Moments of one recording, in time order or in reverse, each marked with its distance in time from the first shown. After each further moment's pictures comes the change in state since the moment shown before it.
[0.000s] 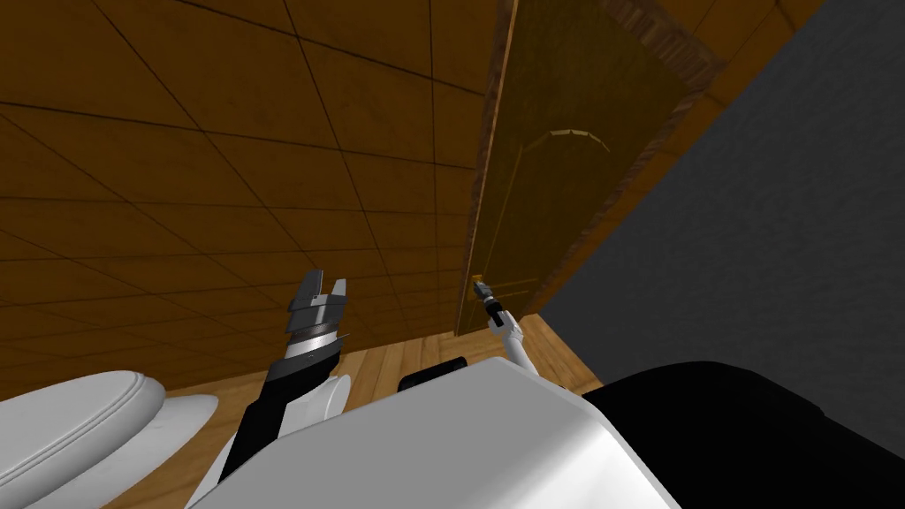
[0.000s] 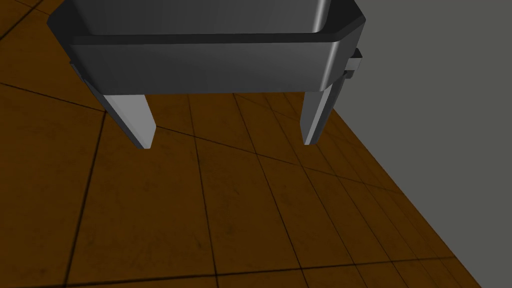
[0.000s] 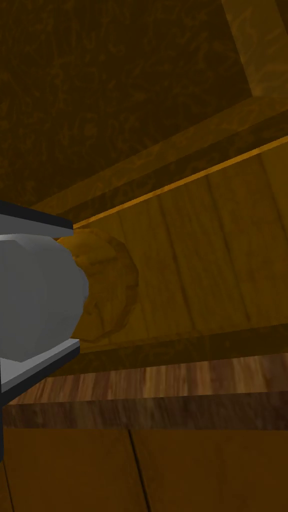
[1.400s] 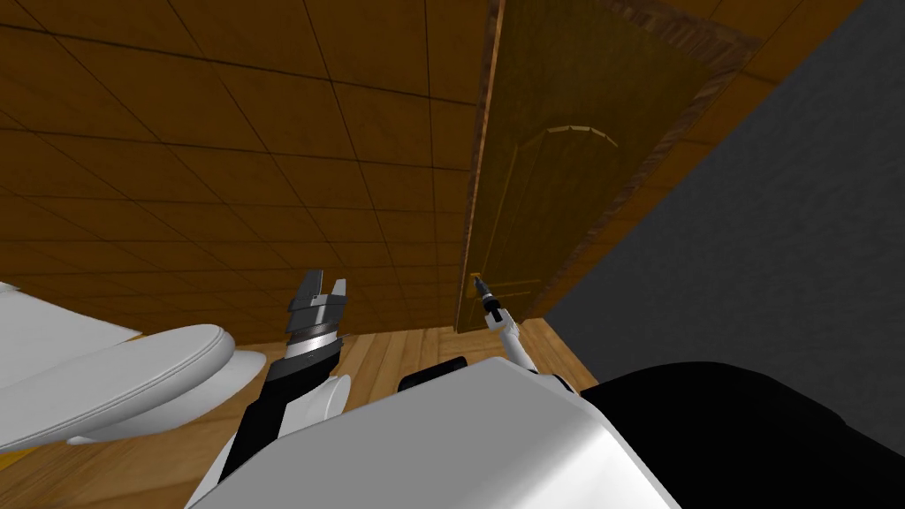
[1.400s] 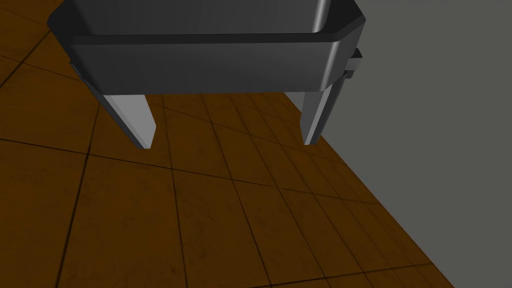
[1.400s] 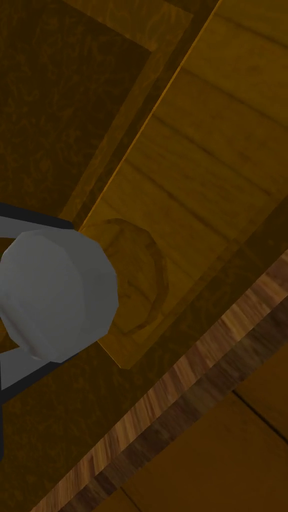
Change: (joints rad) arm -0.044 -0.032 0.065 0.053 -0.298 0.015 -0.330
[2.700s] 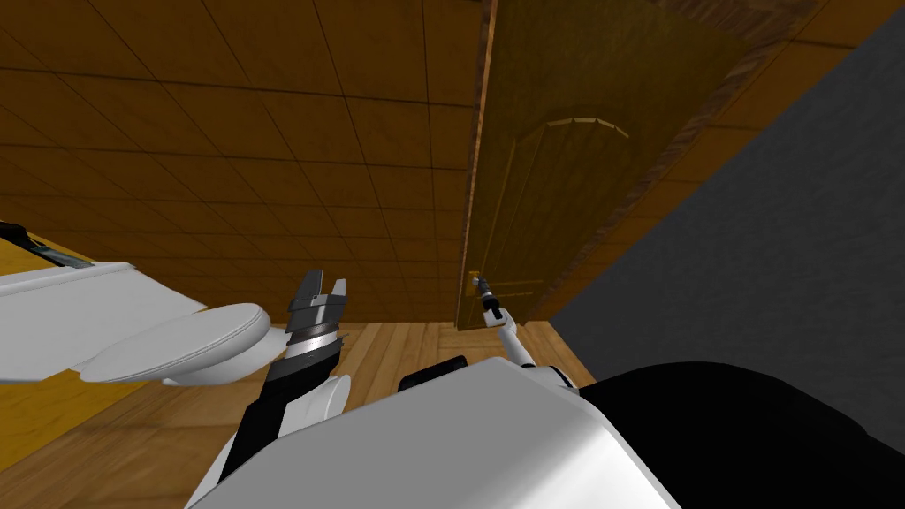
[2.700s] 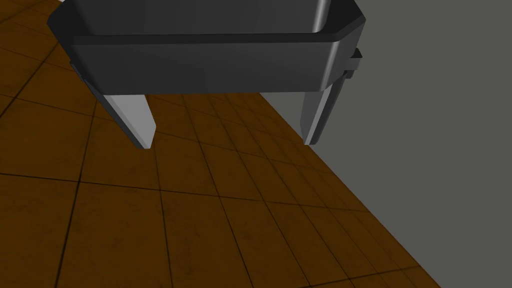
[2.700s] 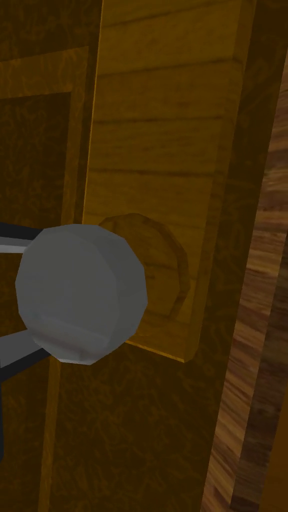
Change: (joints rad) arm -0.037 -0.031 0.055 0.063 -0.277 0.000 -0.288
